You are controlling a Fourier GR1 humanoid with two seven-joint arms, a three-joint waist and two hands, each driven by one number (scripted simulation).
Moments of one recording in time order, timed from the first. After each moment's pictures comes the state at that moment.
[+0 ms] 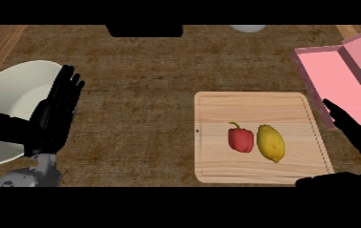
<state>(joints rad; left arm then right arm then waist) -0.09 0.28 -0.07 -1.67 0.28 0.24 0.16 0.12 -0.56 0.06 -2.09 0.09 0.08 0.81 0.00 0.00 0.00</state>
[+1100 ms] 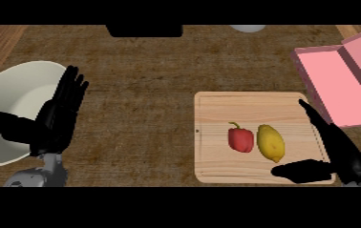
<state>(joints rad) -0.09 0.19 -0.01 -1.67 0.19 0.18 0.18 0.07 -0.33 0.08 -1.93 0.35 0.16 0.74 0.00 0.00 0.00</state>
